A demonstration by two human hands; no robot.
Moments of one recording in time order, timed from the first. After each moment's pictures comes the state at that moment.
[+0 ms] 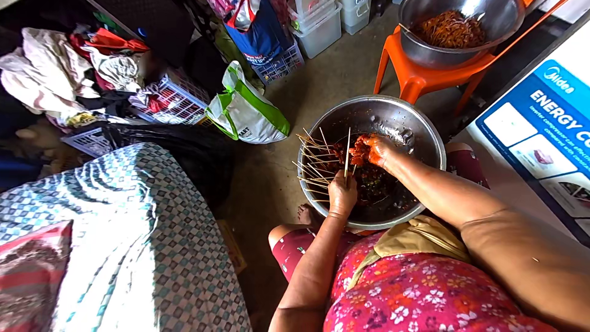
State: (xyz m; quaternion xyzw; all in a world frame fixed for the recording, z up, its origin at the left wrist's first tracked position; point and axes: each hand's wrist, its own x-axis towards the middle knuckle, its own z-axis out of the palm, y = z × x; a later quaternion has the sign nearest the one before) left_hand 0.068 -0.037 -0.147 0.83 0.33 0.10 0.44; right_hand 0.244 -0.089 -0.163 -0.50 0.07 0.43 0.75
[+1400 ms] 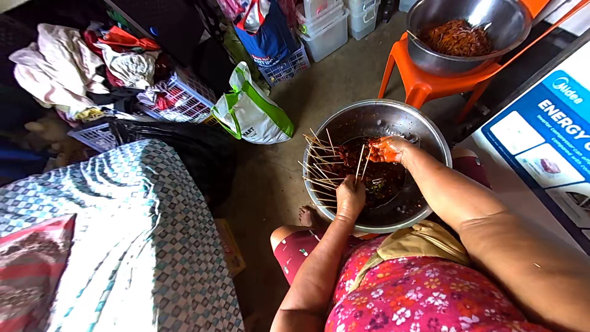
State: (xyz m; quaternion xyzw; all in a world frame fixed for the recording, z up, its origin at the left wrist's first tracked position) left_hand 0.072 -0.040 -0.141 0.83 0.33 0.04 0.45; right_hand 0.285 -0.102 -0.170 -0.59 0.04 0.50 0.63
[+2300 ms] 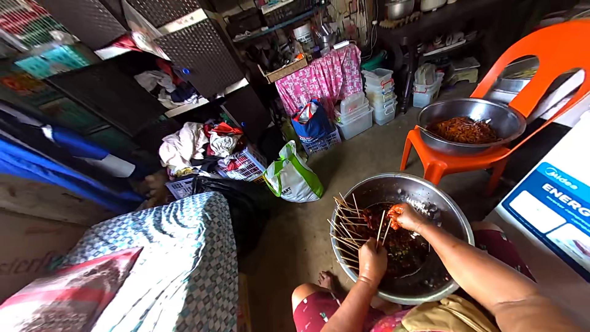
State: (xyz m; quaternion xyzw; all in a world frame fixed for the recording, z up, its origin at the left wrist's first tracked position) left_hand 0.068 -0.041 -0.138 0.85 0.34 0.04 0.41; right_hand 0.270 -0.104 -0.168 -0.77 -0.30 0.36 0.44
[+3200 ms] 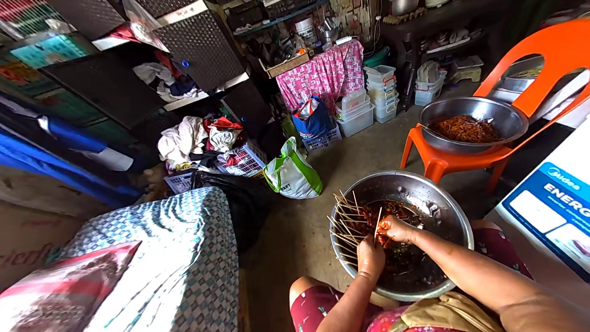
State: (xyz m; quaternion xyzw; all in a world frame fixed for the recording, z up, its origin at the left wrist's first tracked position) left_hand 0.073 -0.040 -0.137 0.84 0.38 0.00 0.39; right_hand 0.225 -0.096 -0.164 -0.69 -0.34 0.50 0.40
